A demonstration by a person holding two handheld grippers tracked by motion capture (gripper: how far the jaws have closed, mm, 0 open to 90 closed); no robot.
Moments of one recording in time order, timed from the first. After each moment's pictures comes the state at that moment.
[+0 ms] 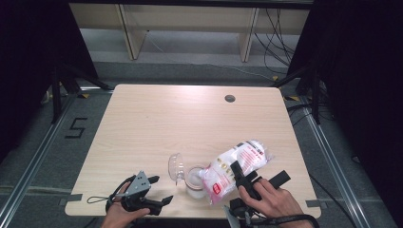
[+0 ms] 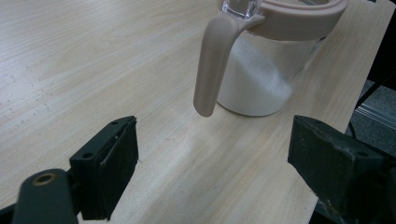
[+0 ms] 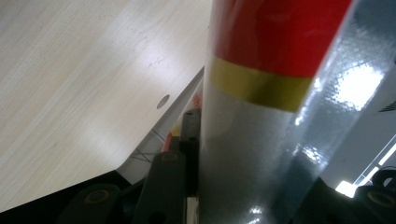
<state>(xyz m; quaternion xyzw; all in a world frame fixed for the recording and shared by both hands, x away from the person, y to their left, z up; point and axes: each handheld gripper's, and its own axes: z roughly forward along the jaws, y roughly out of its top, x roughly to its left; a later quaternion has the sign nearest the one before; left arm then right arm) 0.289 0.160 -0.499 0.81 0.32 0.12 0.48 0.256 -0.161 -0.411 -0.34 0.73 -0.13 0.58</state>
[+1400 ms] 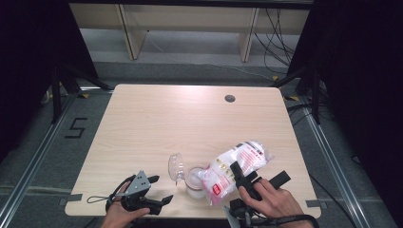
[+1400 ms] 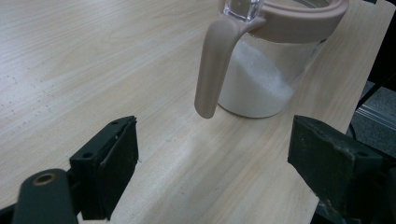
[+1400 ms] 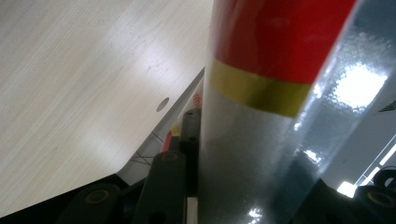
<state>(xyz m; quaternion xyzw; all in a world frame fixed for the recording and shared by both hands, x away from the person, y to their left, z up) 0.290 0.162 -0.498 0.82 0.32 0.13 0.47 0.255 -0.162 -0.412 -0.33 0.74 -0.11 0.58</state>
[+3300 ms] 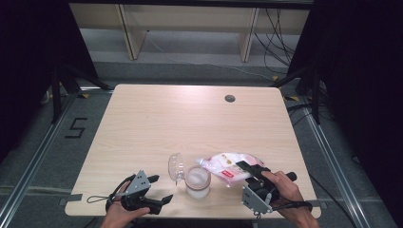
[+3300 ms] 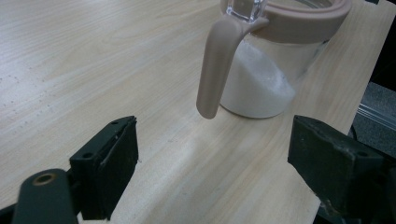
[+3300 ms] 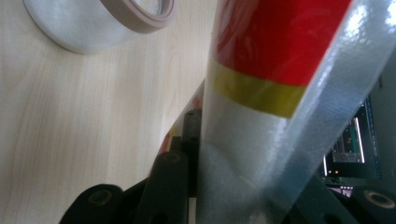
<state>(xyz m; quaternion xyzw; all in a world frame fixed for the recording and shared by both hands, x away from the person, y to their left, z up) 0.291 0.162 -0.499 0.81 0.32 0.13 0.47 0.287 -0.211 -0.417 -0.12 0.84 0.20 0.49</state>
